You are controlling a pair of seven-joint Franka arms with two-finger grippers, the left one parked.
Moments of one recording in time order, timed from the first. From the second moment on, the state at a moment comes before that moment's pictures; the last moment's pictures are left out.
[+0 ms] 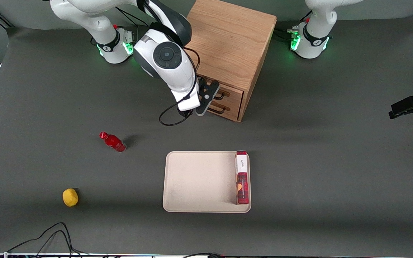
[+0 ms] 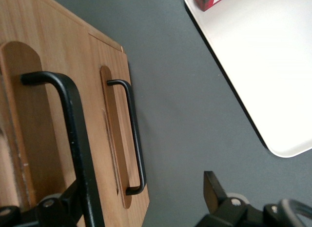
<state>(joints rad) 0.30 0.40 0.52 -1.67 -0.05 2.00 -0.20</state>
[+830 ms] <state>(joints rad) 0.25 0.41 0.51 -1.62 -0.09 2.01 -0.21</state>
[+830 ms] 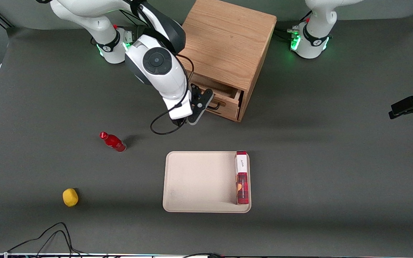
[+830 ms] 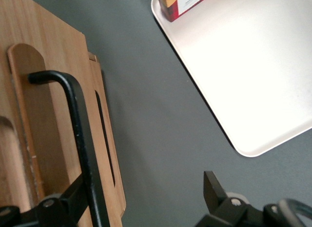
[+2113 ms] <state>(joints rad) 0.24 0.48 0.48 -1.52 -0.17 2.01 -0.25</state>
